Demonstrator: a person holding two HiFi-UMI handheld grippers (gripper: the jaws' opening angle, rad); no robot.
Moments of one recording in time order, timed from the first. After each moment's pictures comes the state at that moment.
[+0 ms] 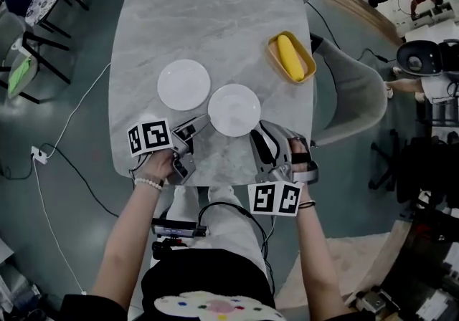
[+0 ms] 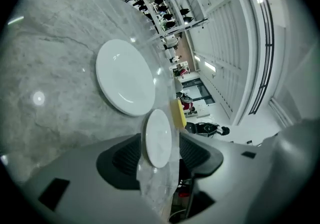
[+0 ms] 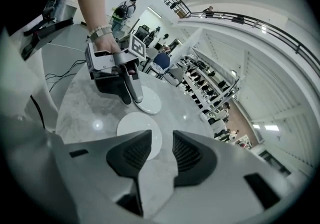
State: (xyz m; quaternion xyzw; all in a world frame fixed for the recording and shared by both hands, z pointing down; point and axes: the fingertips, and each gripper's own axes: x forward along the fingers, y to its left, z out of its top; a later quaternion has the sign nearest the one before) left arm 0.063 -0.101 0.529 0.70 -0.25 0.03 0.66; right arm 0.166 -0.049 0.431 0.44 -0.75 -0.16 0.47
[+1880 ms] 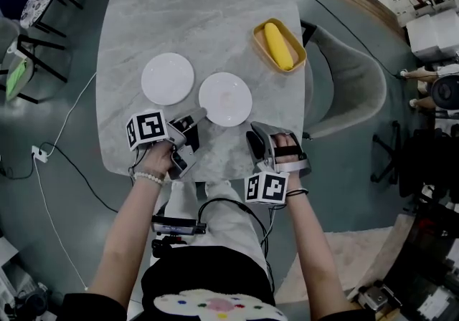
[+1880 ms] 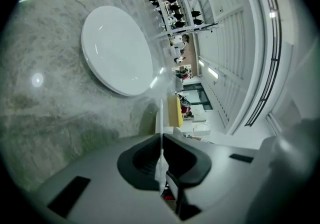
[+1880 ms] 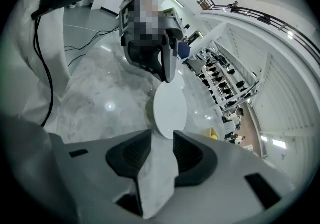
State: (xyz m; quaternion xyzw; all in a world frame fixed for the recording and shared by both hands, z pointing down) left arm 0.109 -0.096 0.532 0.66 -0.24 0.00 0.71; right arm 0.206 -0.020 0.521 0.34 -0.72 -0.19 0.57
